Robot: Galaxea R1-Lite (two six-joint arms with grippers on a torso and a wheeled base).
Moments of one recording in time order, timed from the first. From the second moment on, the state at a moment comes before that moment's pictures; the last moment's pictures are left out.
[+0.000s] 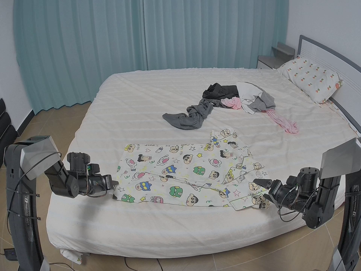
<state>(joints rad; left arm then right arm) 0.05 2.45 -0.99 -0.71 -0.49 -0.21 0.13 2.36 -0.36 -1.55 0.34 0.88</state>
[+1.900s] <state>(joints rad) 0.16 2.32 -1.00 -0.25 -0.67 0.09 0.15 2.32 -0.33 -1.55 0.33 0.89</state>
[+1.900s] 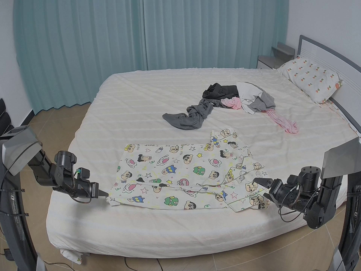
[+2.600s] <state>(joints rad) 0.20 2.34 -1.03 -0.25 -0.72 0.05 0.07 2.34 -0.37 -1.55 0.29 0.87</state>
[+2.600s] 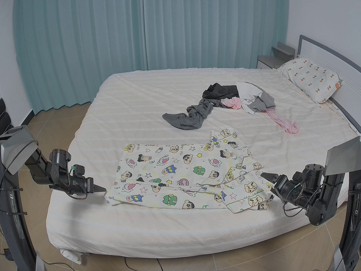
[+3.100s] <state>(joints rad) 0.21 2.37 -1.02 -0.26 -0.77 0.09 0.06 2.39 -0.48 -1.36 0.29 0.72</state>
